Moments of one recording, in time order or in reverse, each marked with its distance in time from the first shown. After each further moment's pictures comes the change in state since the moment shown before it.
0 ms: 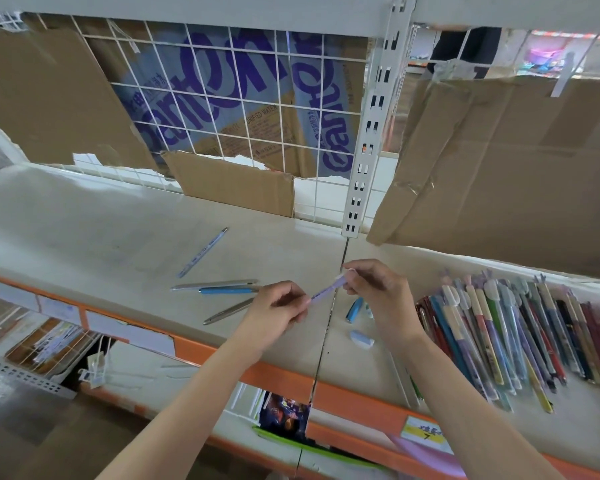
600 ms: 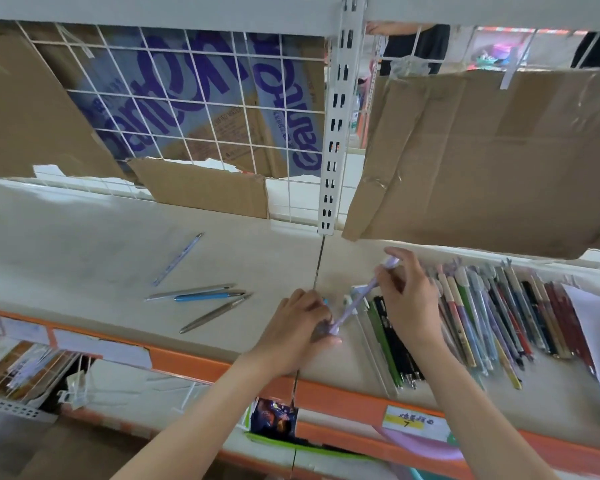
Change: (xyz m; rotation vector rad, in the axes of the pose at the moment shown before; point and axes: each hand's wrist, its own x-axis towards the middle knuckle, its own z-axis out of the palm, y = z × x) left_hand 0.022 -0.032 0.046 0.962 -0.141 0.634; right_hand -0.015 -0.005 -0.047 -0.659 0.337 -0.137
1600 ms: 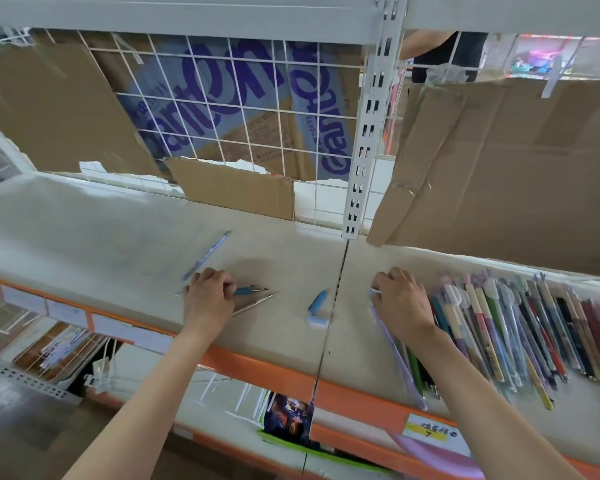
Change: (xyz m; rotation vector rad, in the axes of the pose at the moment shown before) left_hand -0.049 -0.099 -0.064 0.125 0.271 -0.770; right_hand 0.021 0.014 0.038 -0.733 -0.447 -0.140
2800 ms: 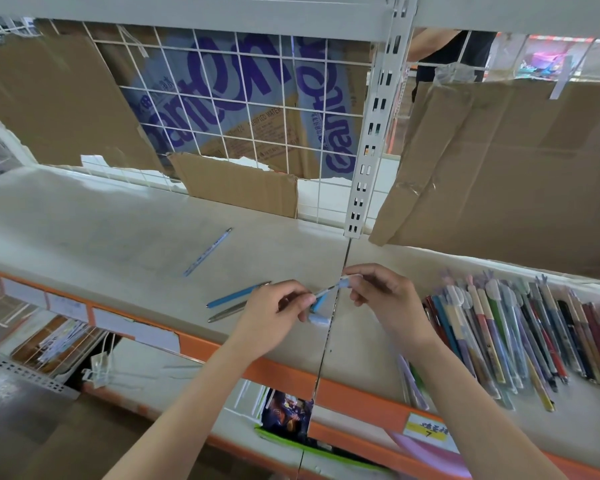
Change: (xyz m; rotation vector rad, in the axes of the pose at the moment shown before) left_hand -0.052 0.082 -0.020 -0.615 -0.305 0.279; right_hand -0.025 -0.033 -0.024 1.405 0.007 -0.075
